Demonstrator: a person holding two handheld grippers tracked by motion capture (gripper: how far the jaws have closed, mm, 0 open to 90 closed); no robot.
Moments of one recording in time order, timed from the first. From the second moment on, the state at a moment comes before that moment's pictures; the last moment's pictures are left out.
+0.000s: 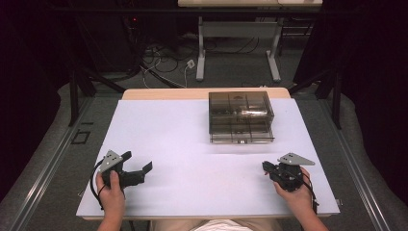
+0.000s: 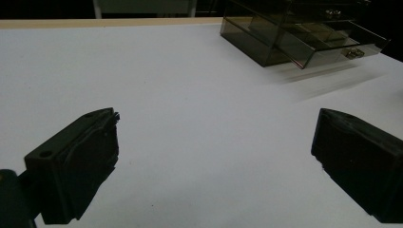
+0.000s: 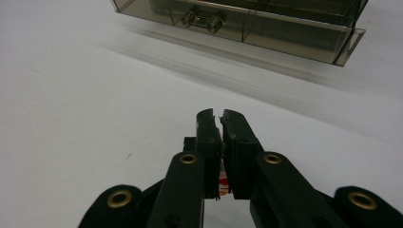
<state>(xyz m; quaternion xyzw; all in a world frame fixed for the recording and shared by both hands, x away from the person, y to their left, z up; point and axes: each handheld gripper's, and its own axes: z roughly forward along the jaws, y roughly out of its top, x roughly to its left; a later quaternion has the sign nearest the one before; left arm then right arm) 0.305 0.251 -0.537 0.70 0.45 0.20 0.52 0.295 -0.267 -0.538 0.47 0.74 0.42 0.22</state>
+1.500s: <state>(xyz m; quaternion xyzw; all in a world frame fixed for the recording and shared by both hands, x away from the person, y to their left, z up) 0.305 0.252 -0.537 0.70 0.45 0.20 0.52 0.296 -0.290 -0.517 0.51 0.68 0.45 0.27</state>
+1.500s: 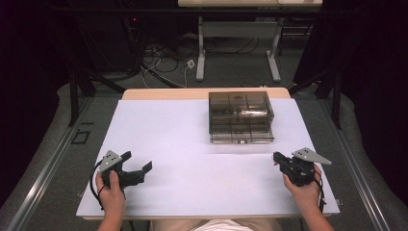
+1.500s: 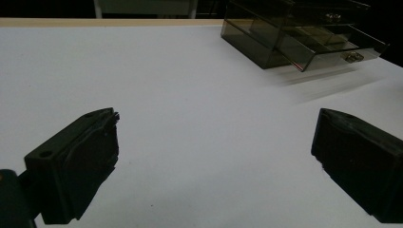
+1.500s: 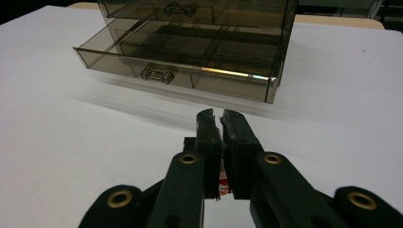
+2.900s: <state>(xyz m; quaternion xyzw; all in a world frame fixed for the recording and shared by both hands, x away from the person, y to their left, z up) 0.304 0.254 -0.537 0.70 0.45 0.20 0.52 0.341 -0.274 -0.486 0.49 0.69 0.46 0.27</state>
